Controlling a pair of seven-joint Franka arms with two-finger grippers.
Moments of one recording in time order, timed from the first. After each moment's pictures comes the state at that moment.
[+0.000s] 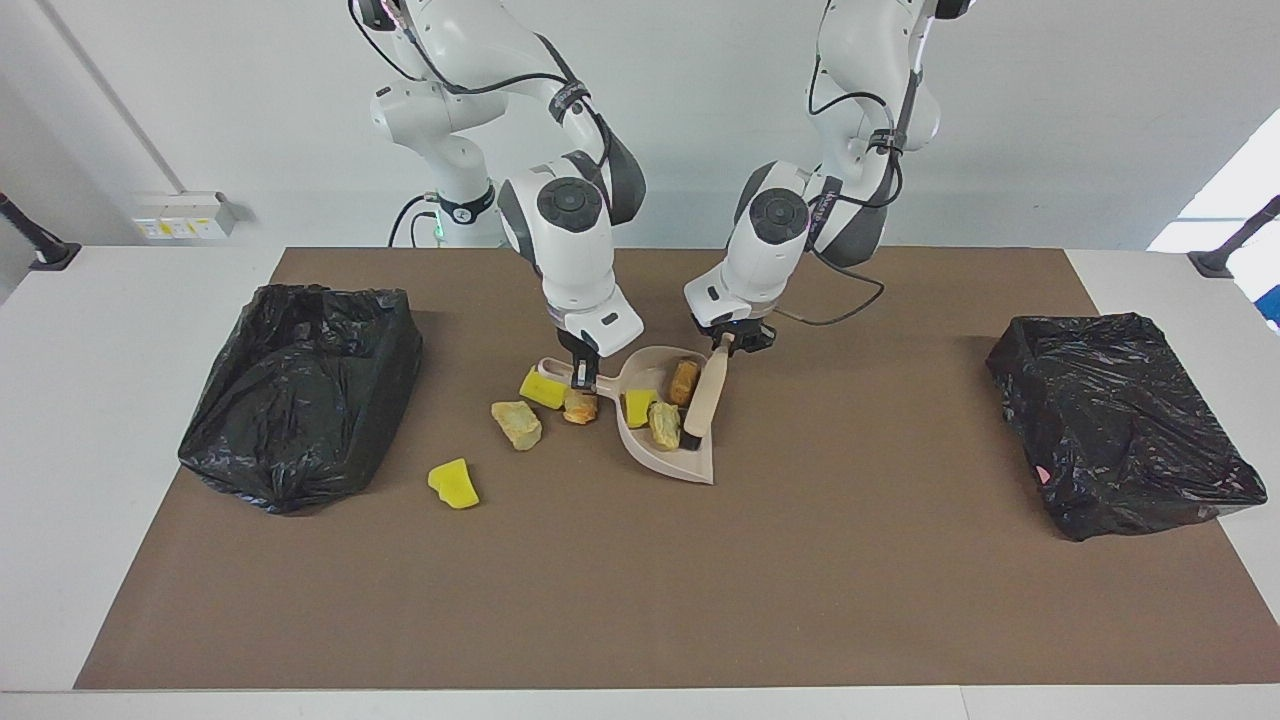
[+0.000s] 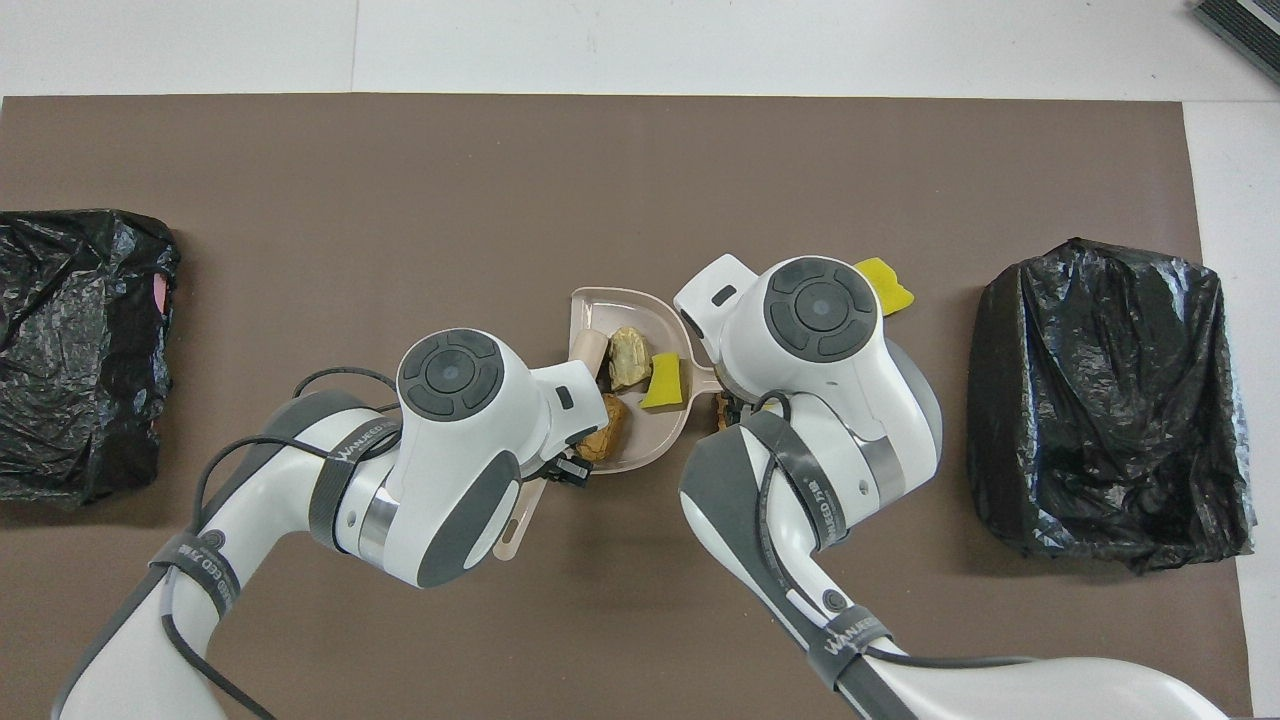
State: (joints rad) left arm -0.60 0.15 -0.01 -2.05 -0.18 2.09 -0.07; right arm 0.45 0.26 0.02 -1.84 0.00 2.10 -1.00
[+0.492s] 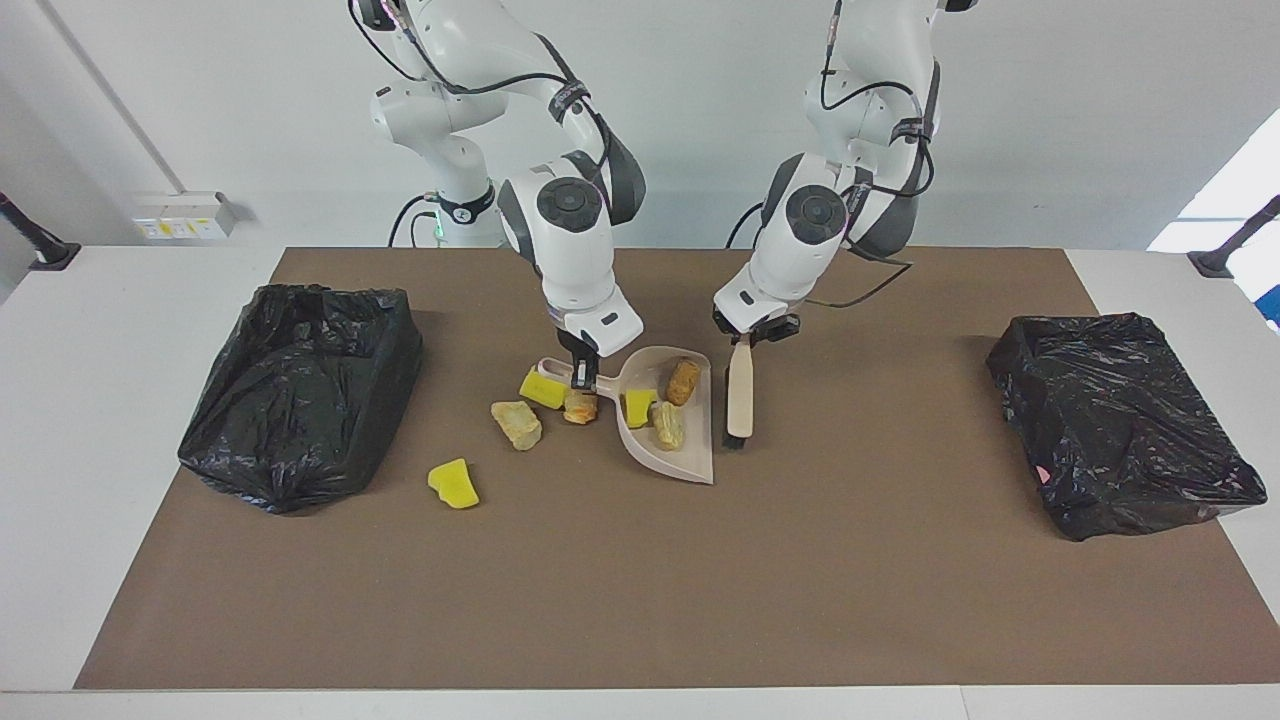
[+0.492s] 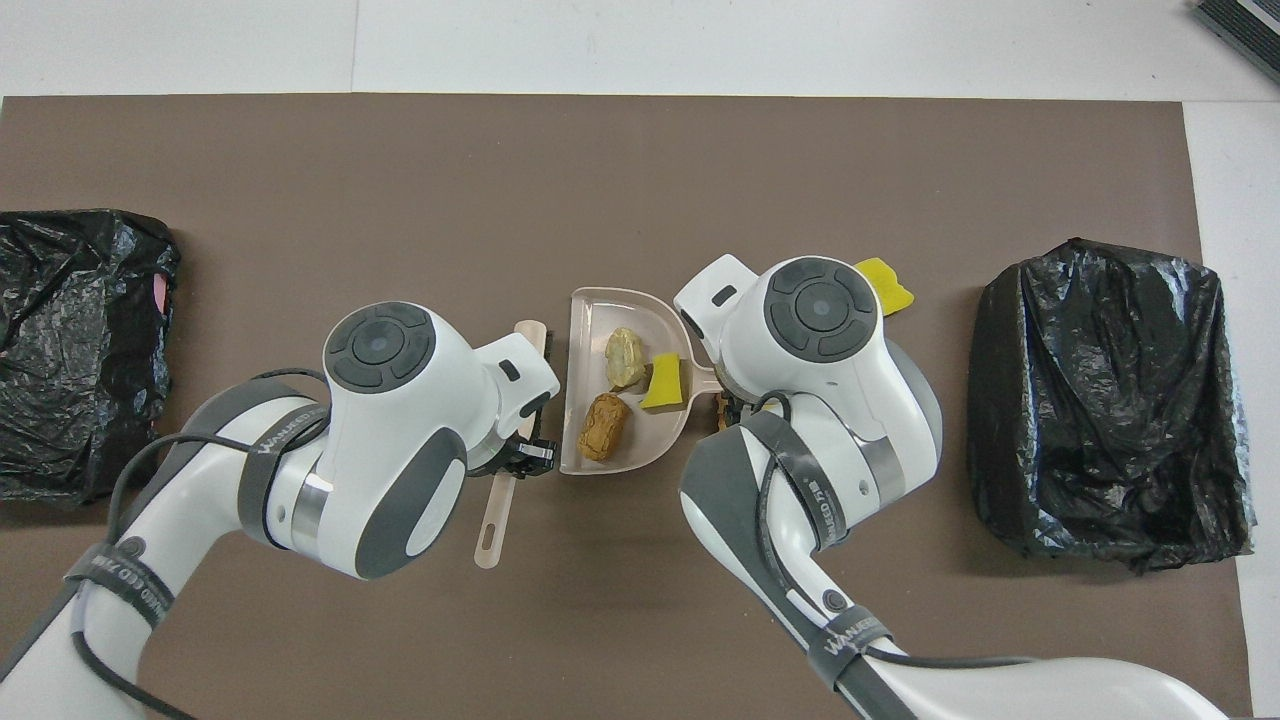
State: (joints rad) left arm -0.55 0.08 0.02 -2.04 -0.19 1.97 -0.25; right arm 0.45 0.26 0.02 -1.84 0.00 2.10 -1.00
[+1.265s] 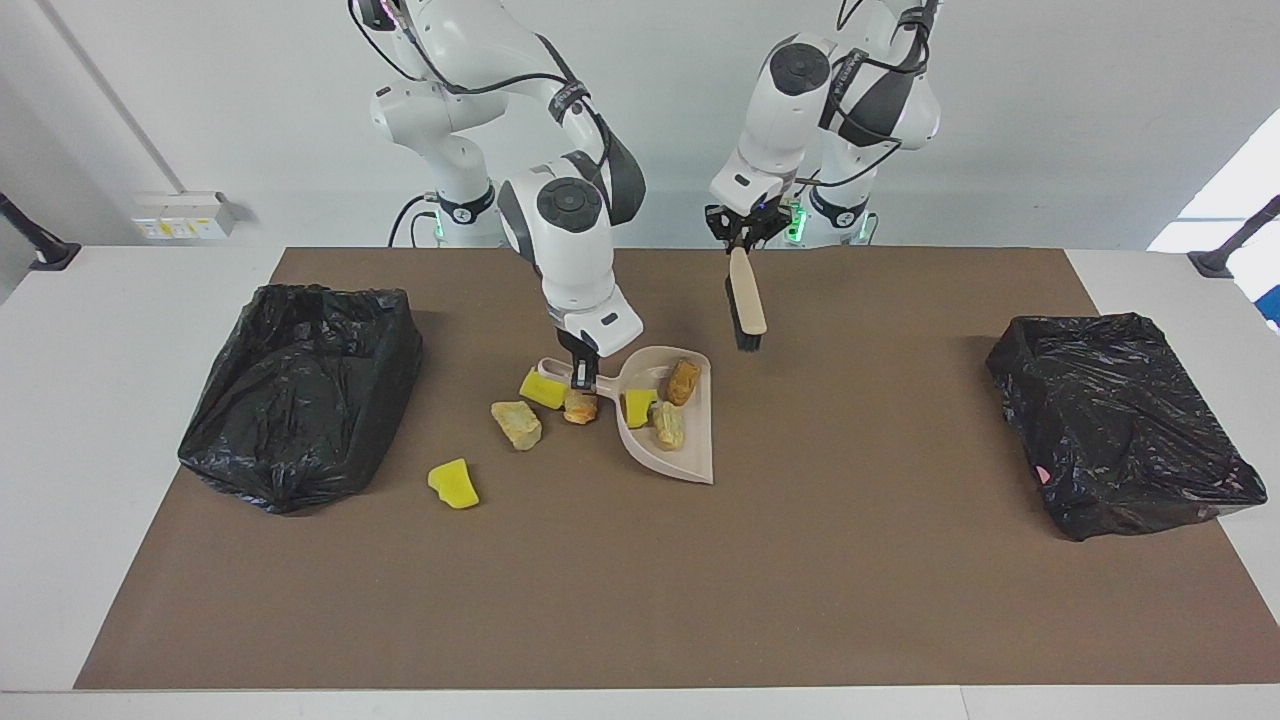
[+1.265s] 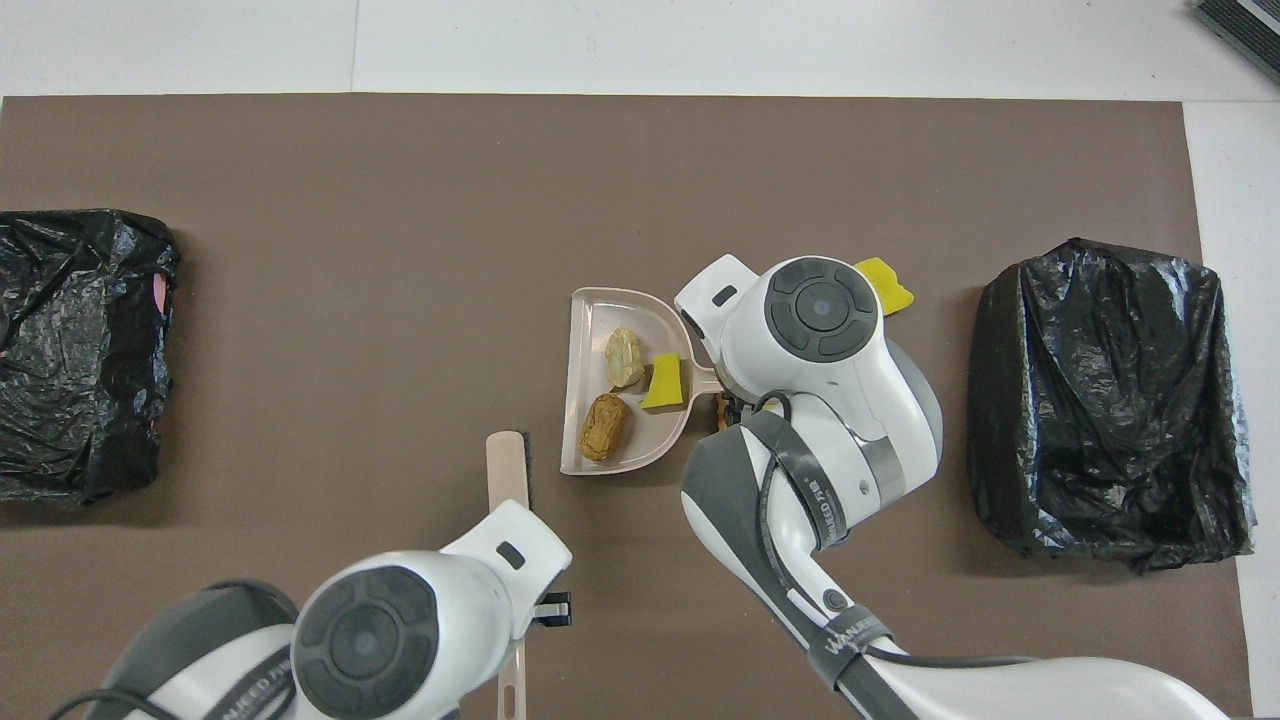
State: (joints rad) left arm -0.57 -0.33 -0.20 -2.37 -0.19 1.97 -0.66; right arm 0.45 0.26 0.02 -1.84 0.00 2.10 -1.00
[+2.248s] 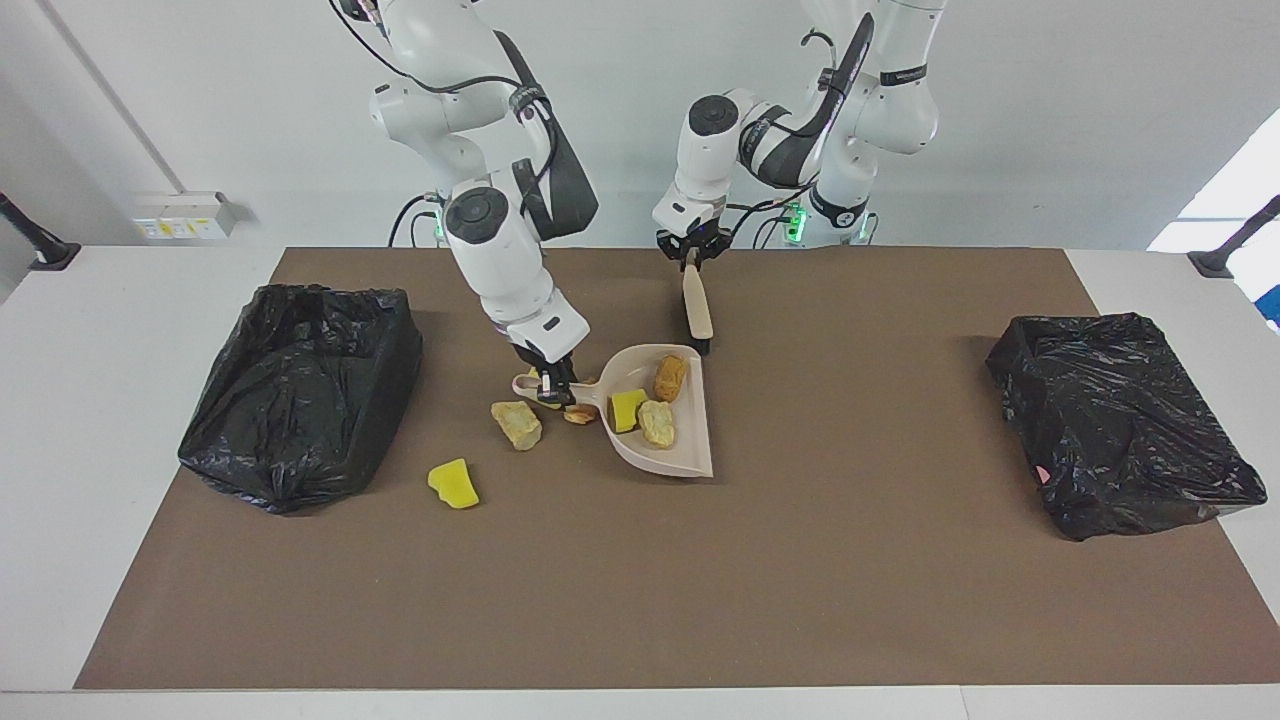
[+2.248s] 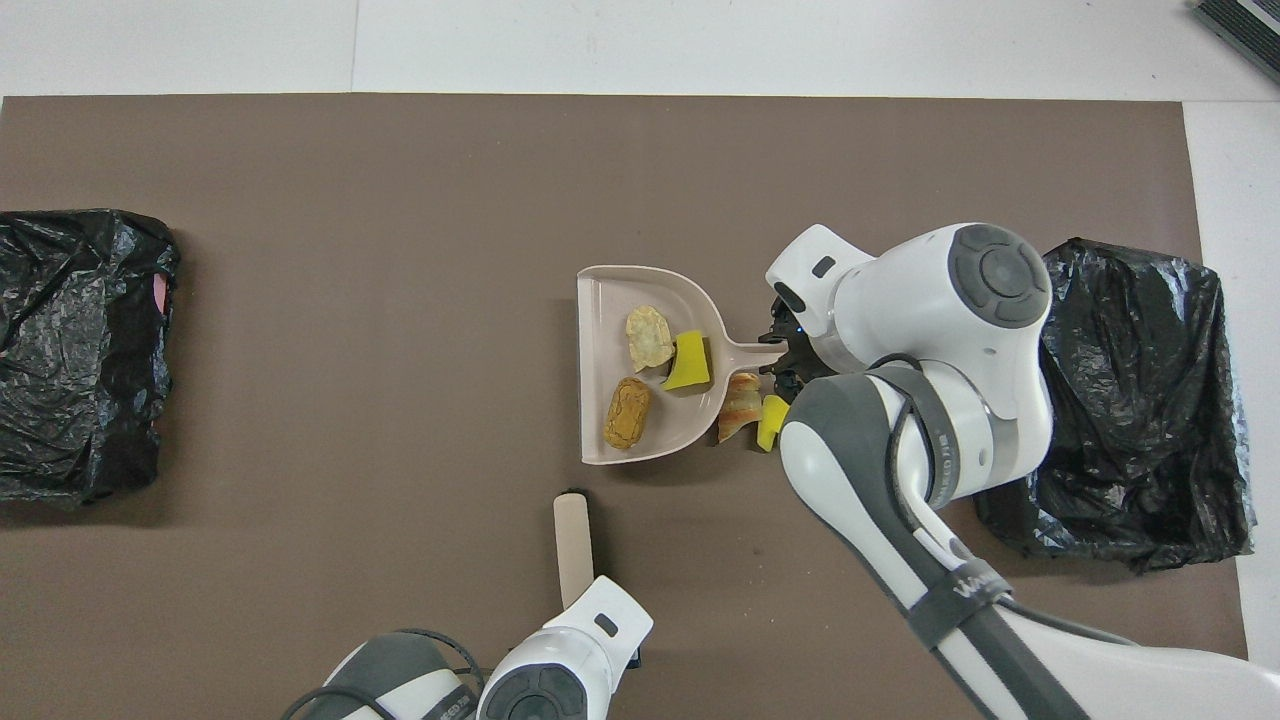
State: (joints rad) left arm -0.73 -0.18 -0.24 -2.53 -0.19 2.31 -0.84; right arm 0.30 0.19 0.02 -1.90 0.23 2.17 -1.37
